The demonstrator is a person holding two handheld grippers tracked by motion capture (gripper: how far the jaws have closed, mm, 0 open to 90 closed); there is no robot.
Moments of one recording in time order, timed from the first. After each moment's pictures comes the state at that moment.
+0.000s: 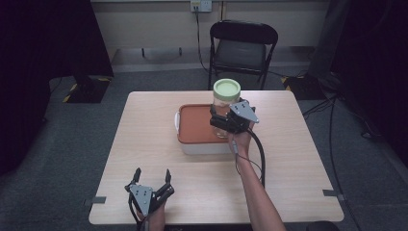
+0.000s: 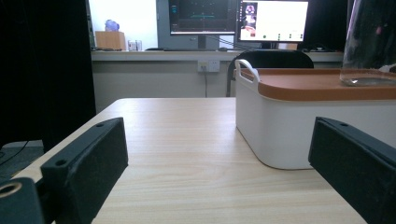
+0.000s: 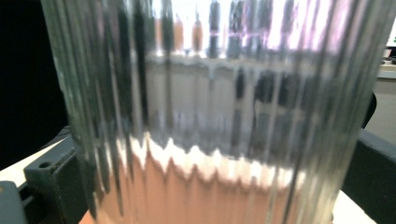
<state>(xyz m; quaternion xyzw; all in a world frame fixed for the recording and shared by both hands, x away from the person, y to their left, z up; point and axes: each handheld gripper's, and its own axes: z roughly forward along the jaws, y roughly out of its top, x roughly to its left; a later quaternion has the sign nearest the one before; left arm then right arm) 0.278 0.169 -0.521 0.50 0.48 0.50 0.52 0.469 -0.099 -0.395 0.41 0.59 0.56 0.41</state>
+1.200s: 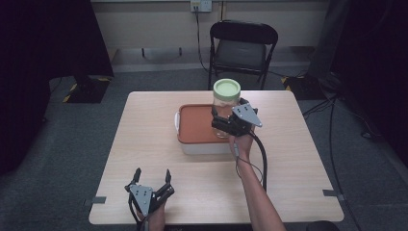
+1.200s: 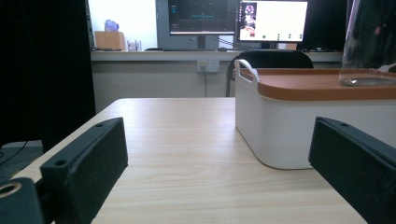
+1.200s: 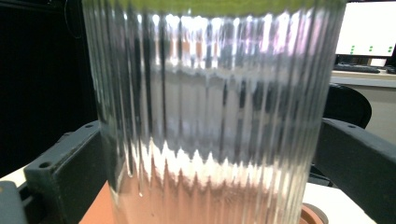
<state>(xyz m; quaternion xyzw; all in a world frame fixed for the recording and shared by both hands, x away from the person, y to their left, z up) 0.278 0.169 -0.521 0.50 0.48 0.50 0.52 0.456 -0.103 -0.391 0.40 0.58 0.57 0.42</state>
